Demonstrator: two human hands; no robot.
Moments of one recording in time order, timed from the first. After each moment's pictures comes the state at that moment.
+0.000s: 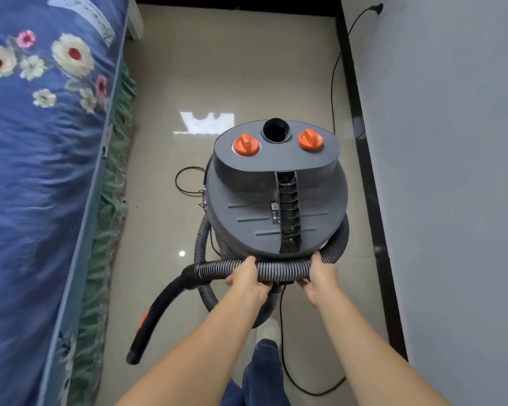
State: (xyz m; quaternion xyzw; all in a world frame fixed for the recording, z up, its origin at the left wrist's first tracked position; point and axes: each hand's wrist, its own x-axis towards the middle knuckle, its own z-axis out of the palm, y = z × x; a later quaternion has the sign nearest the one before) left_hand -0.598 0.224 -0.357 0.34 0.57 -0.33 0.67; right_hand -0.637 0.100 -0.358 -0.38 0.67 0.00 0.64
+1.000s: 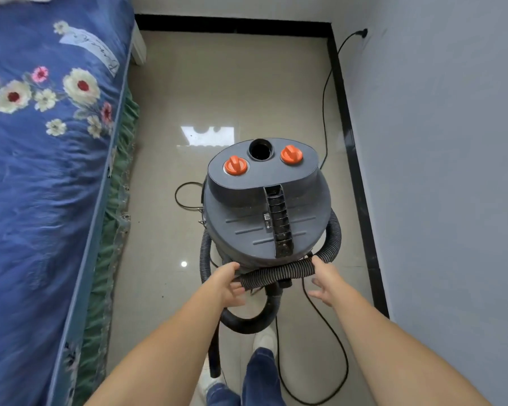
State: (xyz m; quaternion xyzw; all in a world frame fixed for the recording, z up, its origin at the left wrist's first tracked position) left_hand -0.566 0.240 -0.309 0.49 0.47 -0.49 0.54; right_hand -0.633 0.047 -0.313 -0.48 0.62 0.19 0.59
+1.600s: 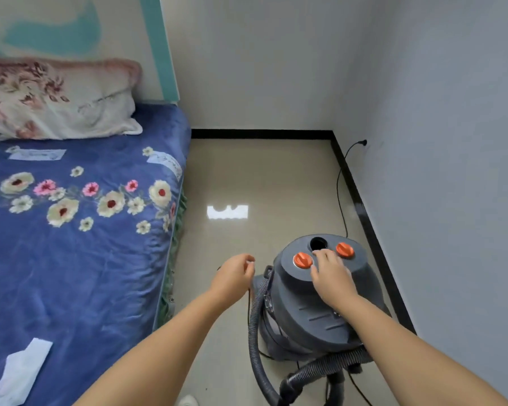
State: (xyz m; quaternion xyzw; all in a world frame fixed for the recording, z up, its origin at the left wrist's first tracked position) left_hand -0.385 0.375 -0.141 0.91 -0.16 -0.23 0.31; right_hand -0.468 0.164 -0.155 -0.96 0.21 0.10 0.14
